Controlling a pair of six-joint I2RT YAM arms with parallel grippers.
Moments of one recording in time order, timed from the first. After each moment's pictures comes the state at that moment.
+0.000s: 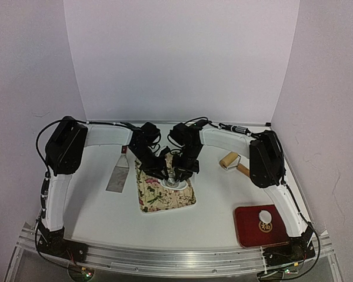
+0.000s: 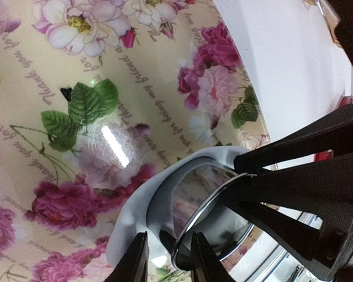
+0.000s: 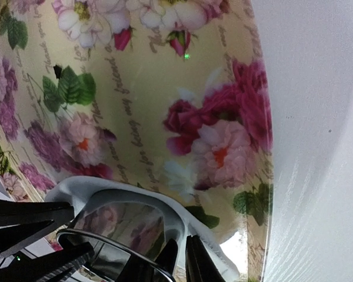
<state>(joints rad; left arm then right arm) -0.68 2.19 1.65 -0.70 0.54 -0.33 0.78 2.48 2.19 -1.11 -0.25 0.81</state>
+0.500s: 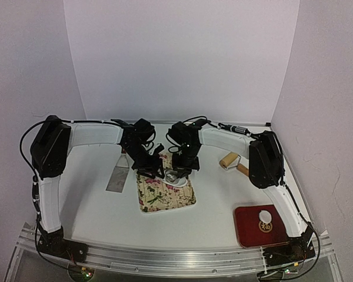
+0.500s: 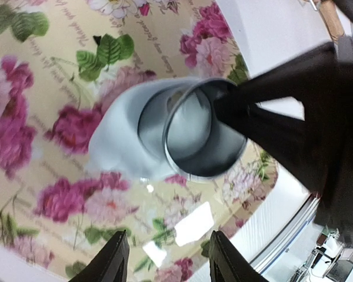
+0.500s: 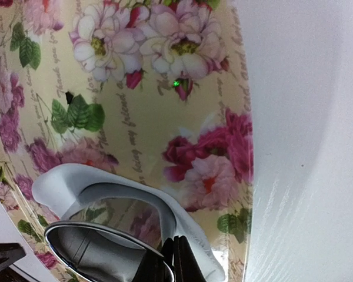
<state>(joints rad) -0.68 2.04 1.53 -0.73 0.46 -0.38 0.79 2.49 2.22 -1.11 -0.14 0.73</state>
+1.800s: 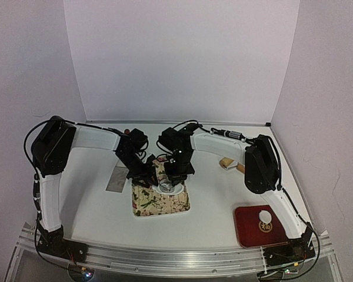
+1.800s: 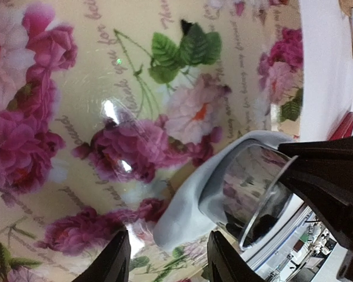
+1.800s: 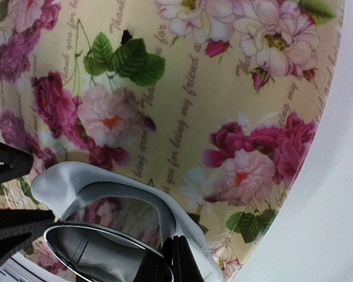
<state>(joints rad) -0.63 2.04 1.39 -0.65 0.53 -0.47 0.87 2.51 2.26 -1.18 -0.13 0.51</state>
